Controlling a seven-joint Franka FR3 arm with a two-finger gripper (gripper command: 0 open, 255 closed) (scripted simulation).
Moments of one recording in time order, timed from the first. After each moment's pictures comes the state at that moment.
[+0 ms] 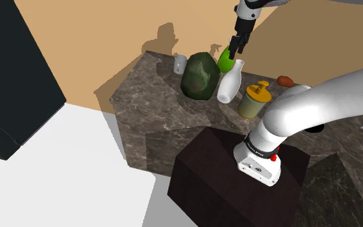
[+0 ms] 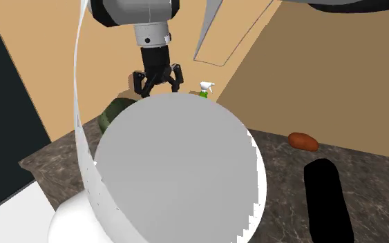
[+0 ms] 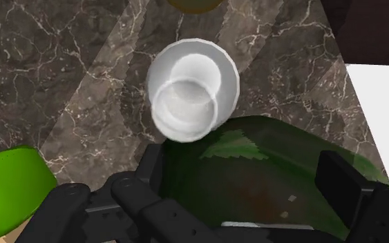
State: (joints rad) arm -0.11 -0.59 -0.33 -2.45 -0.24 1.80 -0.33
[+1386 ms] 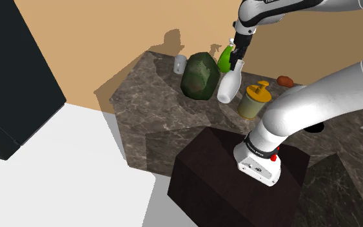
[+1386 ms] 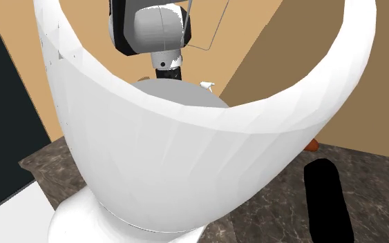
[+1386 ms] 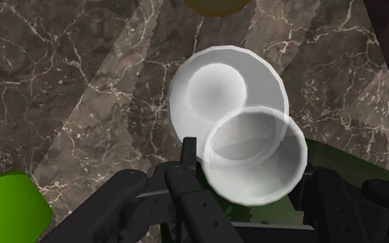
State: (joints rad) arm -0.13 -0.48 -0.42 -2.52 -0.27 1.96 -0.40
